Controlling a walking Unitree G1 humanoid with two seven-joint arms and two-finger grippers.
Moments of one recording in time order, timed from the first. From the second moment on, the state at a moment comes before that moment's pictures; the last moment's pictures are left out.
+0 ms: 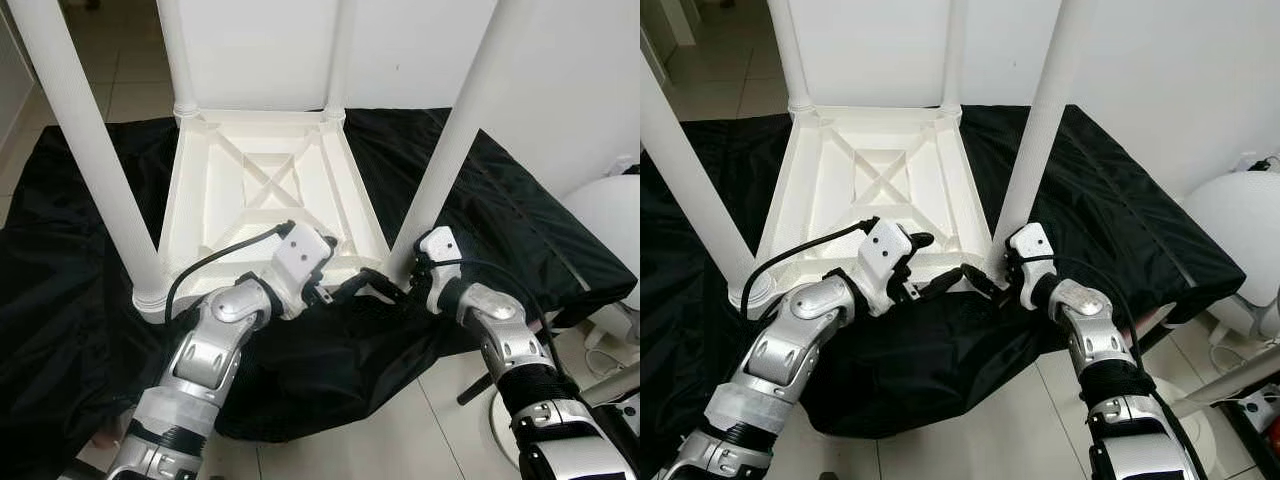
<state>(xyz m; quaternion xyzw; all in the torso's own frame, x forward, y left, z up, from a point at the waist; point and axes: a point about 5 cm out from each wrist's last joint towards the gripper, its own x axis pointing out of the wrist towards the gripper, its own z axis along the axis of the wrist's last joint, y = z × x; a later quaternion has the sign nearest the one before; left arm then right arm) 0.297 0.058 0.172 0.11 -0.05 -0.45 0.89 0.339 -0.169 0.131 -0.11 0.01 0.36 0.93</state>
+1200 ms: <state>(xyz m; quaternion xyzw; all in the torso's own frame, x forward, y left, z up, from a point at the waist) 0.299 0.055 0.175 0.12 -0.06 -0.46 0.88 0.316 -0.129 0.120 0.05 -0.02 0.05 1.00</state>
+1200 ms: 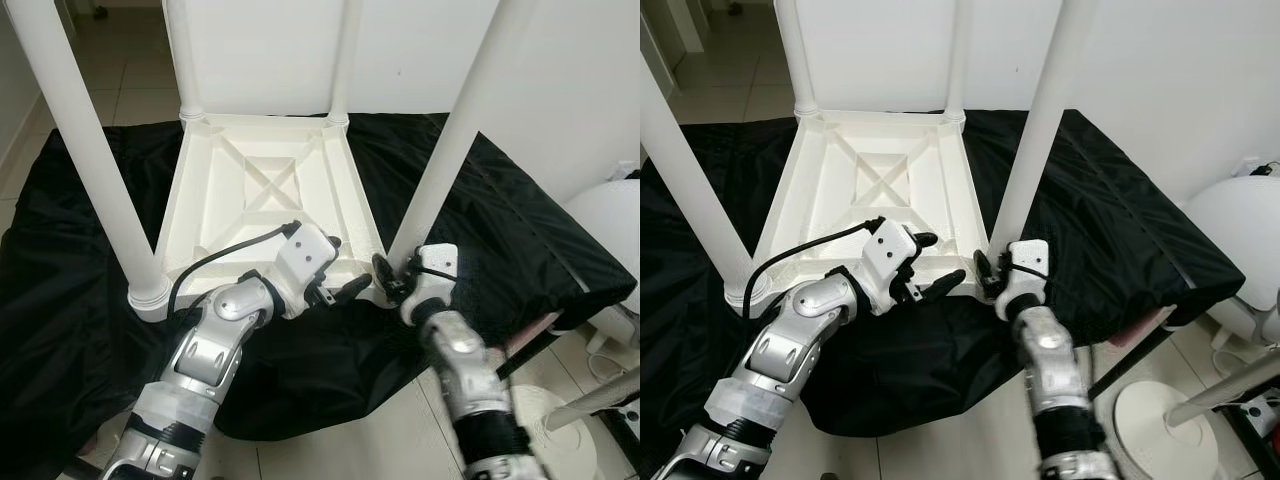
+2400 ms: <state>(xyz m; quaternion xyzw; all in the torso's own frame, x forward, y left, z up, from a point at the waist) 0.297 0.053 0.175 0.13 -0.06 -0.46 0.87 0.301 -0.132 0.125 0.06 -0.03 0.08 0.99</state>
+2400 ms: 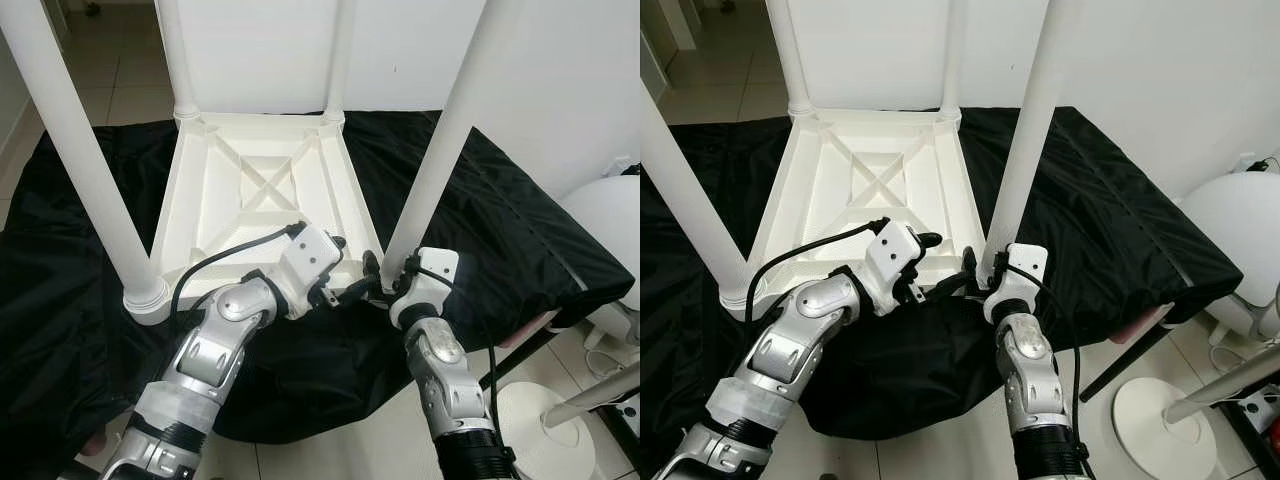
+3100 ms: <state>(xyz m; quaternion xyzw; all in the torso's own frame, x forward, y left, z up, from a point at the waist) 0.295 0.053 0.176 0.13 -0.07 -0.47 0.87 0.317 -0.170 0.126 -0.05 -0.01 0.25 0.97</state>
